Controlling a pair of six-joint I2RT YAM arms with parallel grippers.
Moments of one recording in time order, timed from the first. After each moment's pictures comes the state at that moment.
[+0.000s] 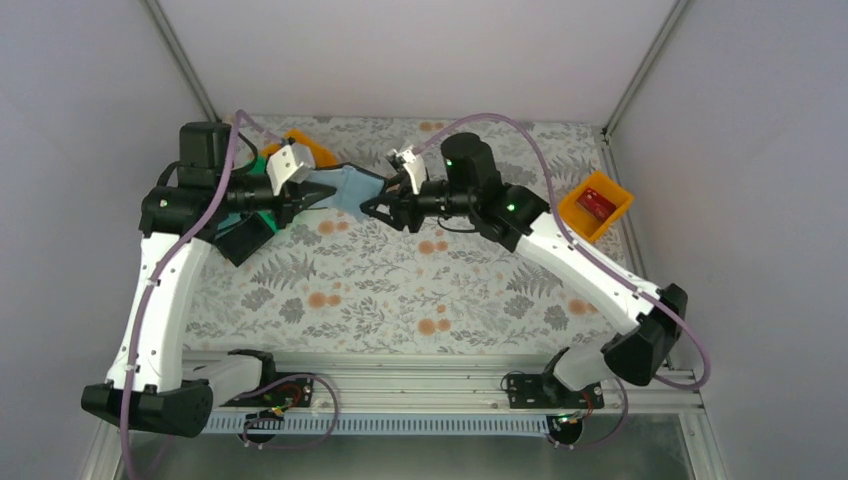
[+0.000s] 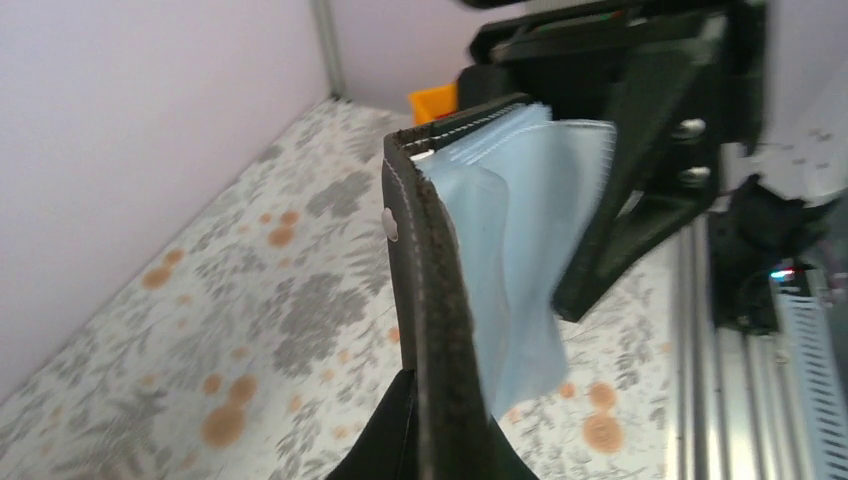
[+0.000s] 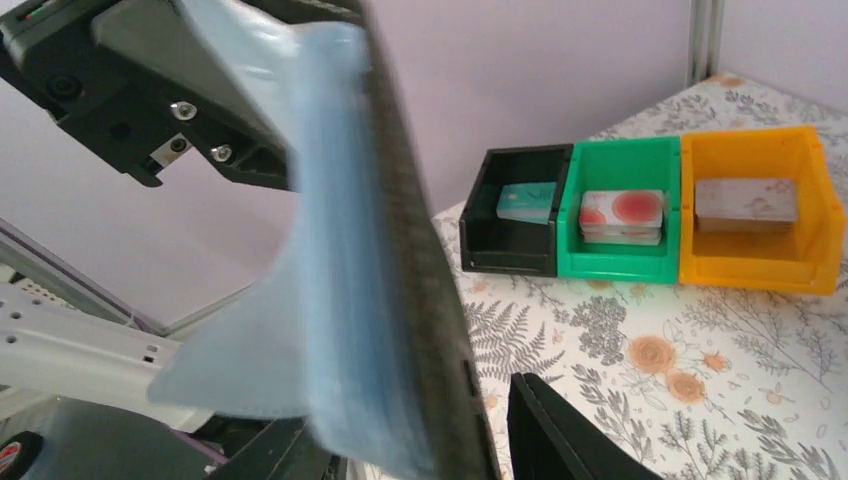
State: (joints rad) left arm -0.10 1.15 1.47 -0.98 0.92 0.62; right arm 0.81 1.47 1.49 -0.40 -0.54 0.18
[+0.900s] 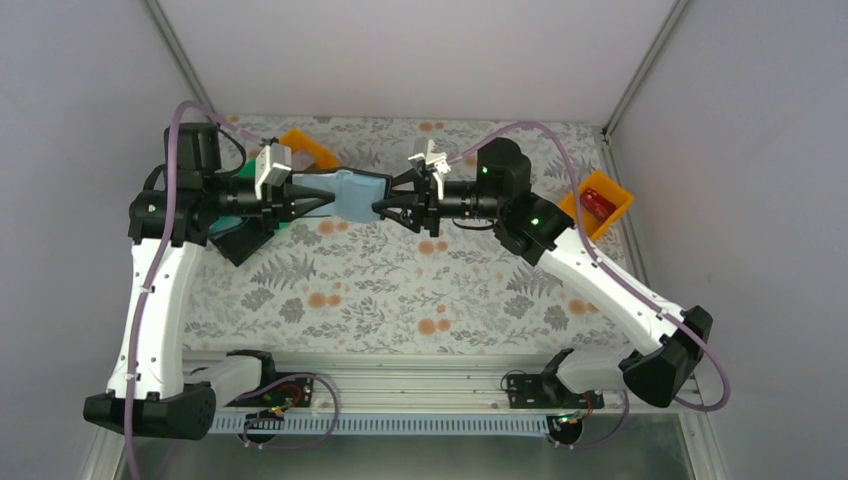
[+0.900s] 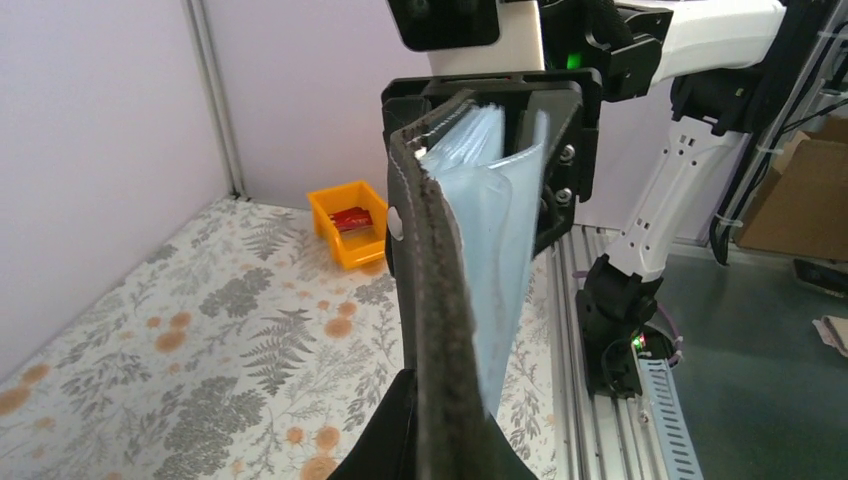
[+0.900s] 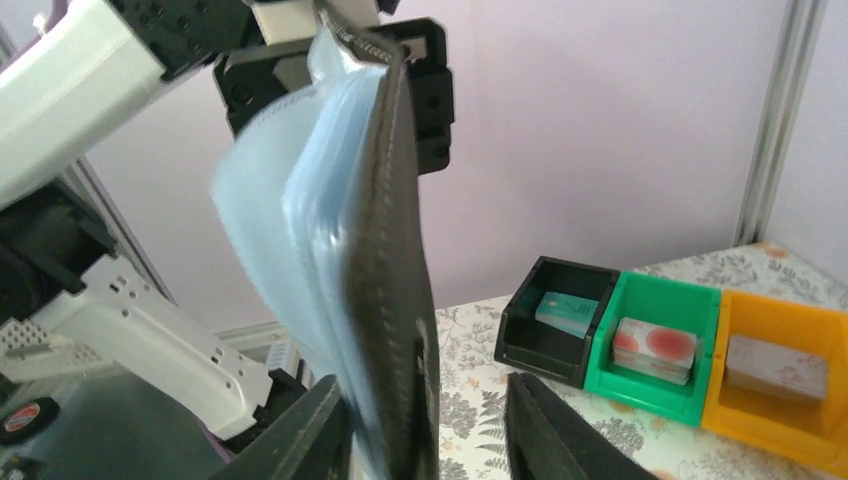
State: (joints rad) left arm -0.05 1.13 1.50 -1.02 1.28 0.59; right arm 0.76 1.31 1.33 -0.15 -0.74 0.07
